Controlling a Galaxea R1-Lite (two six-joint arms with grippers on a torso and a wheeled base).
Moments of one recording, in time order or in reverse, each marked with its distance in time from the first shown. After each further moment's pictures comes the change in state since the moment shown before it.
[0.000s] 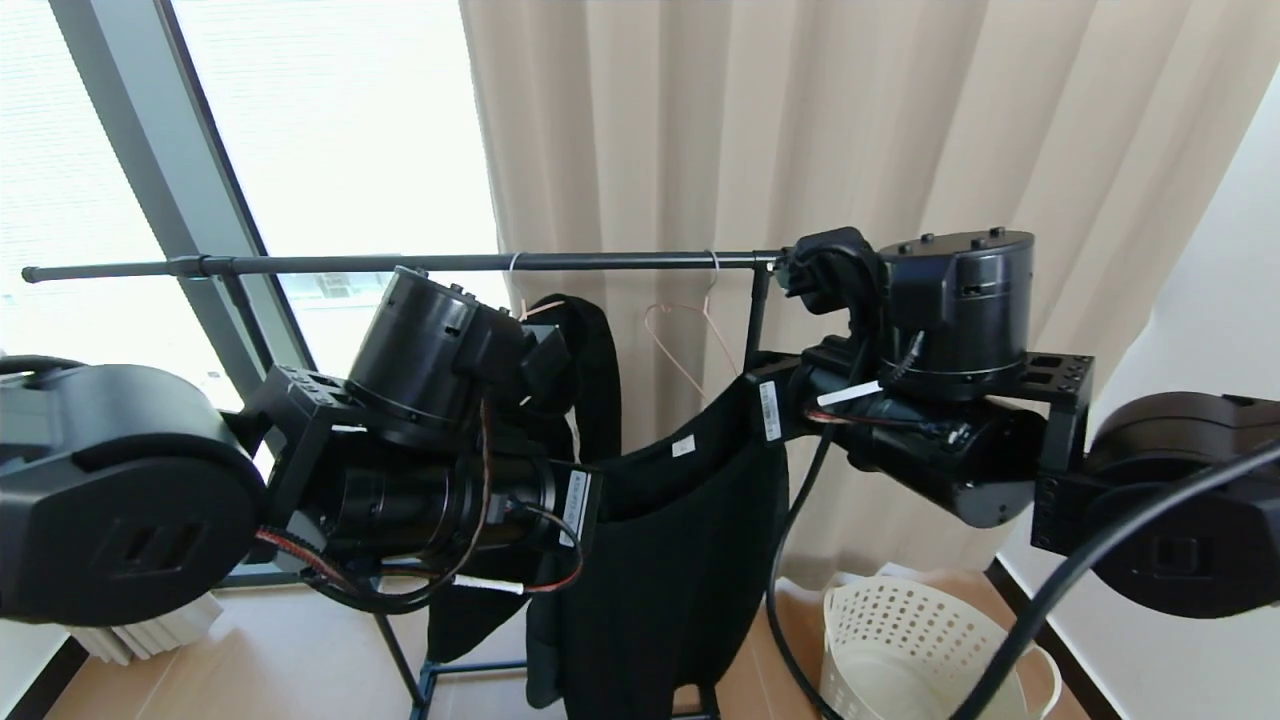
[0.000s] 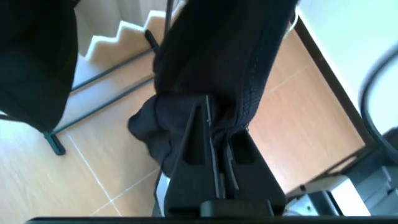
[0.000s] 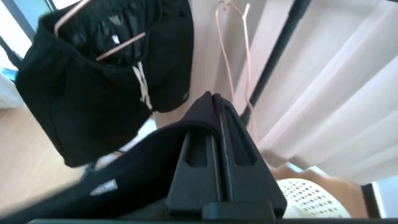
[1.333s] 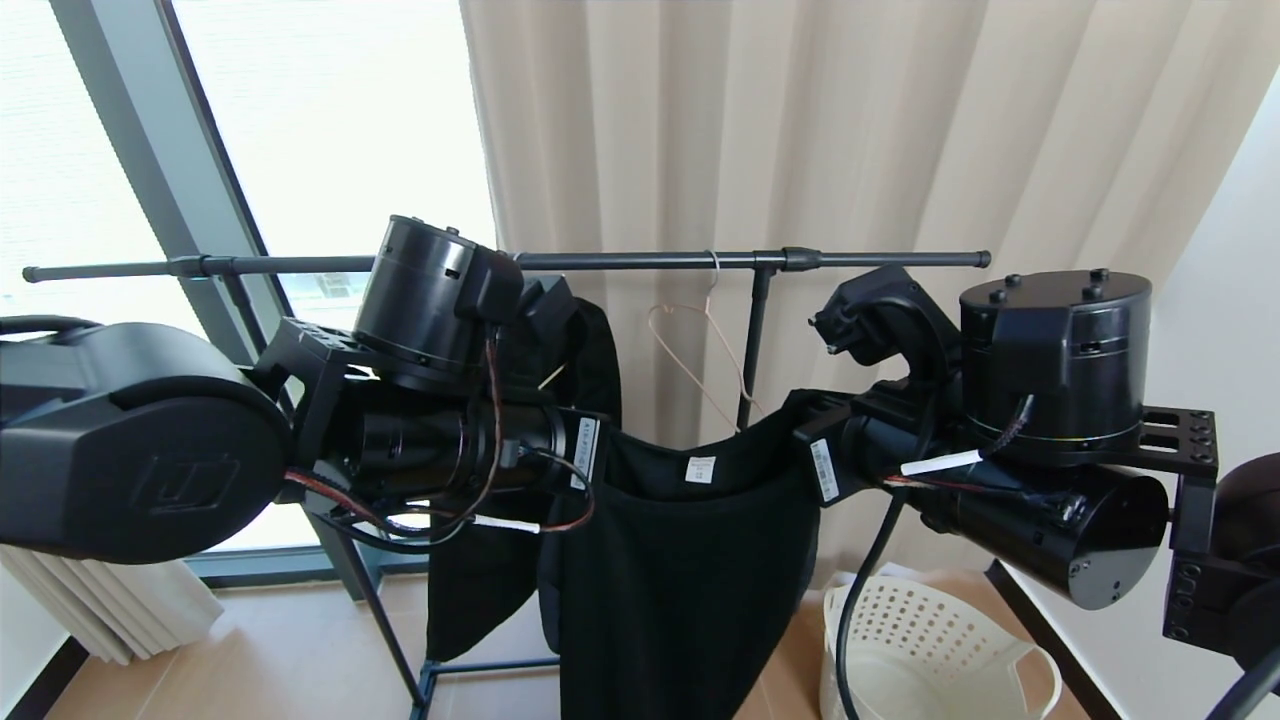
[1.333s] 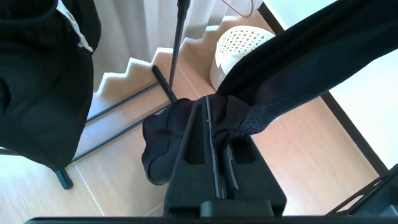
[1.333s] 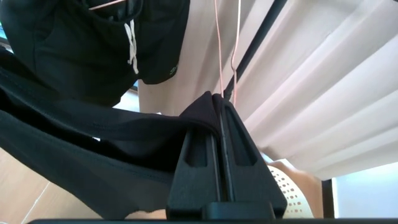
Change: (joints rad) left arm 0.025 0.030 -0.081 -0.043 -0.003 0.068; right arm 0.026 -0.122 0.167 -0.001 -0.005 -0.086
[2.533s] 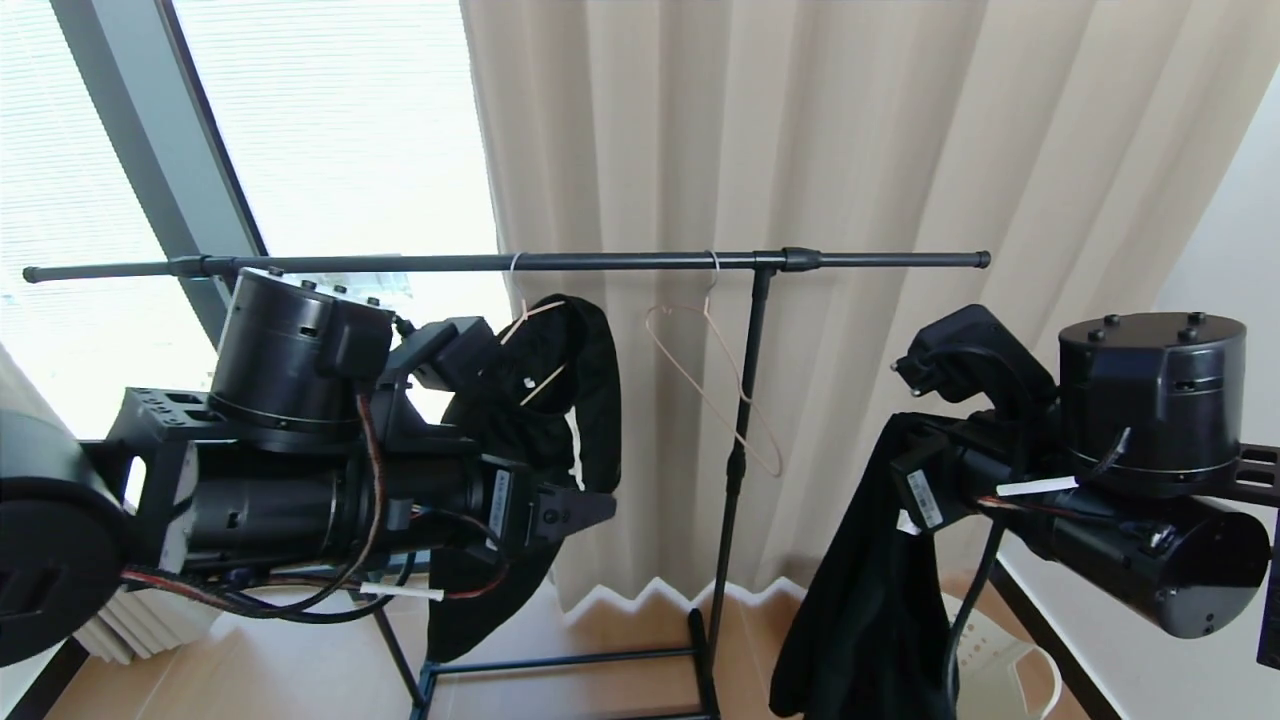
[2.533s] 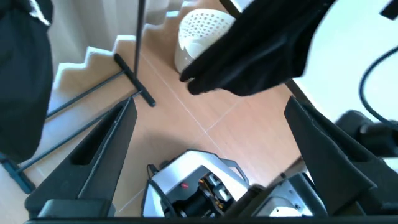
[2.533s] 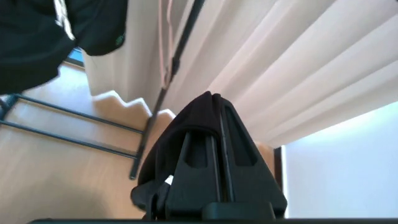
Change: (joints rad) left arm 0.081 -0.139 0.249 -0.124 -0.196 0.006; right arm -0.150 -0.102 0.171 -0.012 -0.073 -0.155
